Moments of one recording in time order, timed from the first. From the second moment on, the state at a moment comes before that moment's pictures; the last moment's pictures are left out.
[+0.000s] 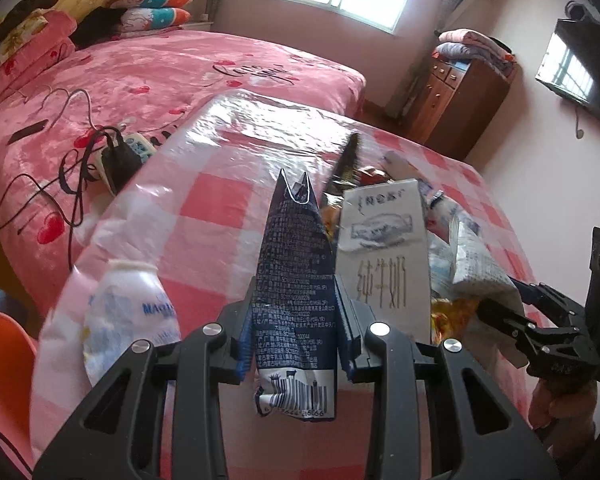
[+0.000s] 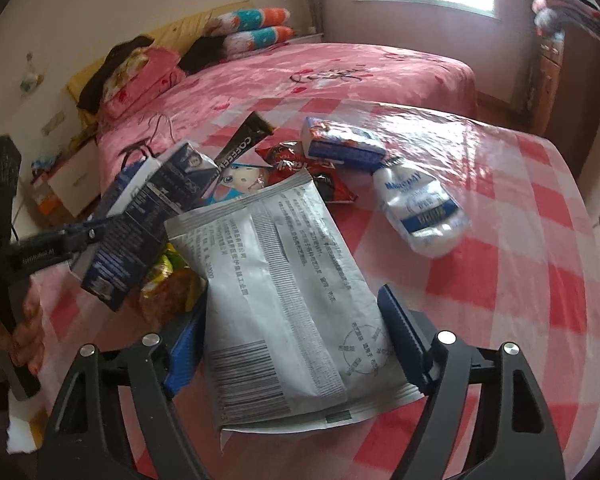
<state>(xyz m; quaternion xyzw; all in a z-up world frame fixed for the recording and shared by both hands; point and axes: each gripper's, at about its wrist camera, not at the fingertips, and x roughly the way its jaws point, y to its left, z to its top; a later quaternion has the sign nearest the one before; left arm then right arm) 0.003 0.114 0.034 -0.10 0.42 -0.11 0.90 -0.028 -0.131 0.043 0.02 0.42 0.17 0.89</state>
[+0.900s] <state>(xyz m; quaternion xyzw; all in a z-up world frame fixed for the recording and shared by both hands) -0.073 0.124 0.073 -0.14 0.36 -0.16 0.91 -0.113 -0.093 0.107 -0.02 0.34 0.11 0.94</state>
